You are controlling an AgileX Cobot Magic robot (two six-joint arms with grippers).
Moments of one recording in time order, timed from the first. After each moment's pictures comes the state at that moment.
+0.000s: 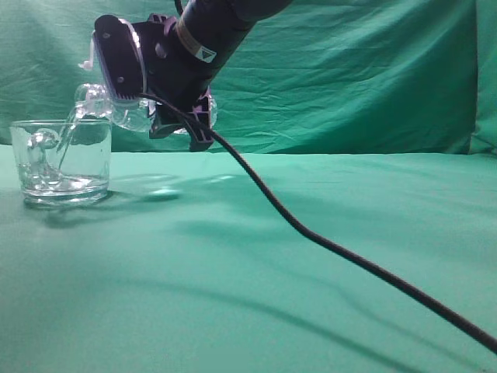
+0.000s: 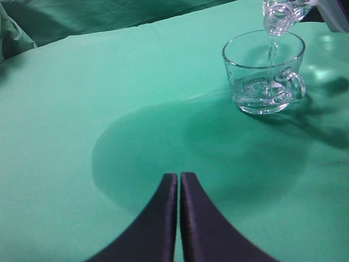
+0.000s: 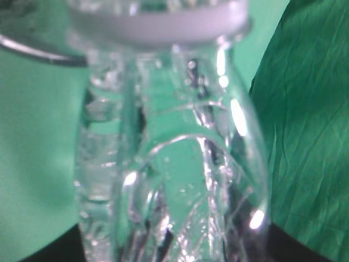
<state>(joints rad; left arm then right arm) -0.04 -0.01 0.02 -0.05 0.35 0.23 0.72 2.27 -1.70 -1.62 0.07 0.07</state>
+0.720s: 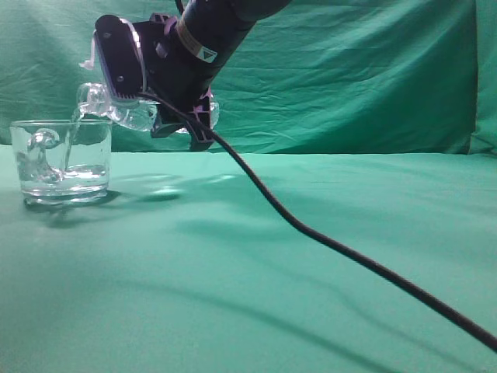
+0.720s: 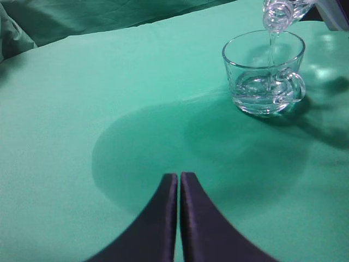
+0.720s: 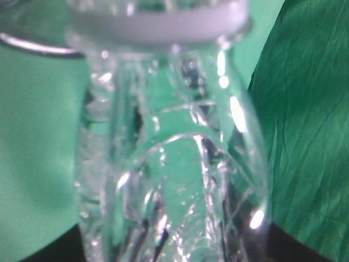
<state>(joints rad) -0.04 -0.01 0.02 -0.05 0.35 0.23 0.72 2.27 -1.70 -1.65 0.09 0.12</state>
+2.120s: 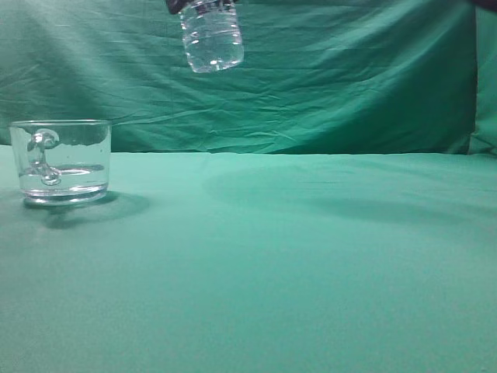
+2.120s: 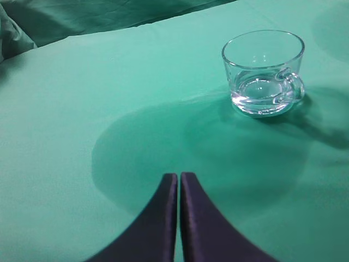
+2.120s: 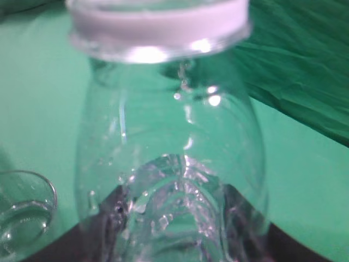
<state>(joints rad) -0.04 -0.01 0.02 -0.05 0.35 0.23 0.65 1.83 -1.36 -1.60 0.01 1.56</state>
